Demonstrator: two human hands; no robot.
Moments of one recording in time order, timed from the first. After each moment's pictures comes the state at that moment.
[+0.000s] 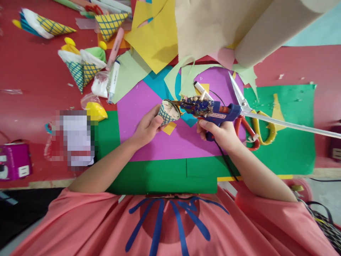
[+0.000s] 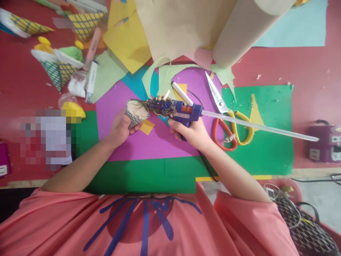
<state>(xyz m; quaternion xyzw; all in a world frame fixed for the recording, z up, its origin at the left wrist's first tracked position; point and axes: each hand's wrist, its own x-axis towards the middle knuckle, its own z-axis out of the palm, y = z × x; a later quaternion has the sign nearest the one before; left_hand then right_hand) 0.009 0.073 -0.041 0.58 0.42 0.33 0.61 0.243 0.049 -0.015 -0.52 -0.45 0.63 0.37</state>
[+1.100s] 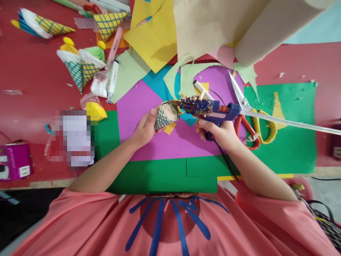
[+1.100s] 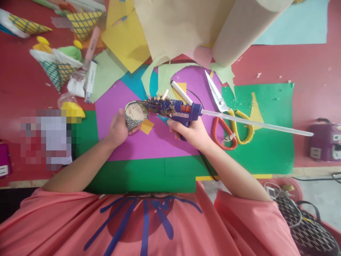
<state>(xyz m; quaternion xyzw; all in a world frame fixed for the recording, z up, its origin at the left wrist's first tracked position) 0.011 0.071 -0.040 0.54 0.47 0.33 0.62 0.244 0.047 -0.015 -0.51 -0.45 0.63 0.36</state>
